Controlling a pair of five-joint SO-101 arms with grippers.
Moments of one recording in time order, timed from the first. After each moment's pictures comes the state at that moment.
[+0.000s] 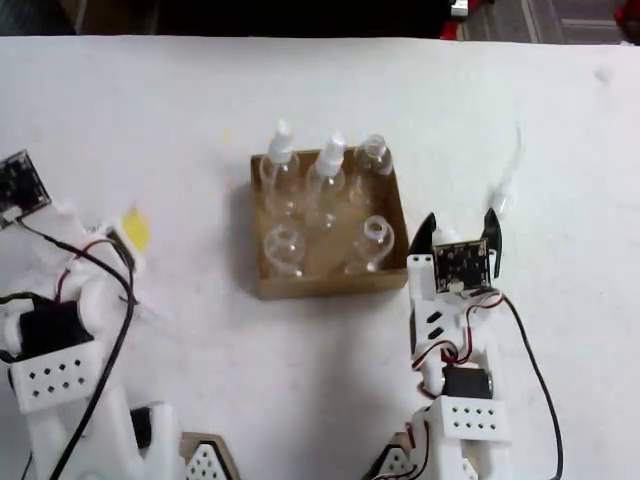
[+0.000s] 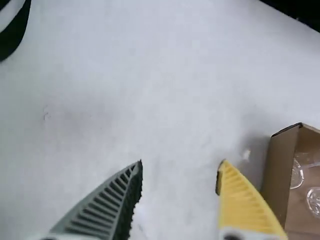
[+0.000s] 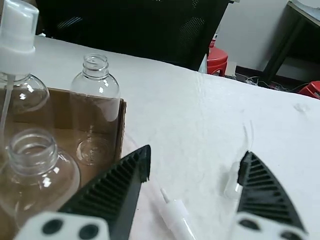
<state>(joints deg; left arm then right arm) -23.2 -55.9 51.6 60.5 17.0 -0.6 -74.0 95.1 -0.6 14.6</state>
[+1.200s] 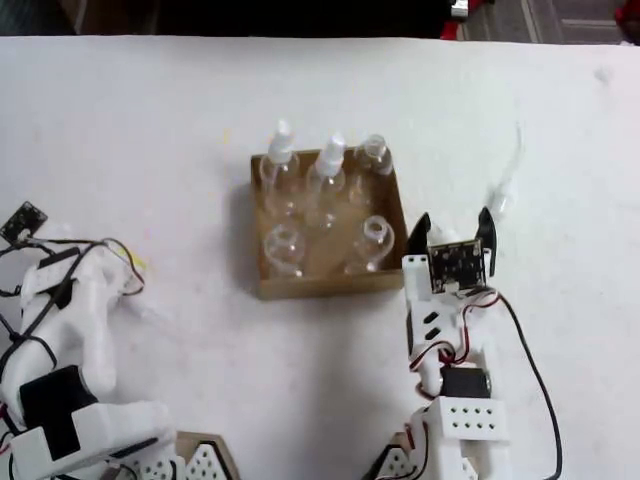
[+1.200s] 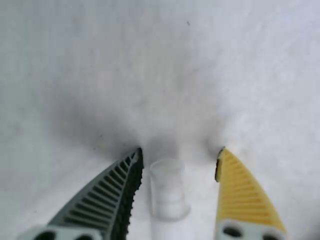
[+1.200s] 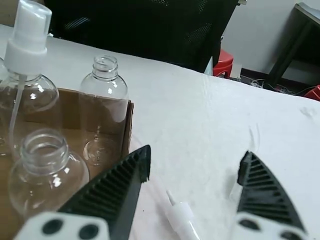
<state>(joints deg) -30.6 -5.1 50.2 41.3 33.5 -2.0 -74.0 95.1 -0.6 14.8</state>
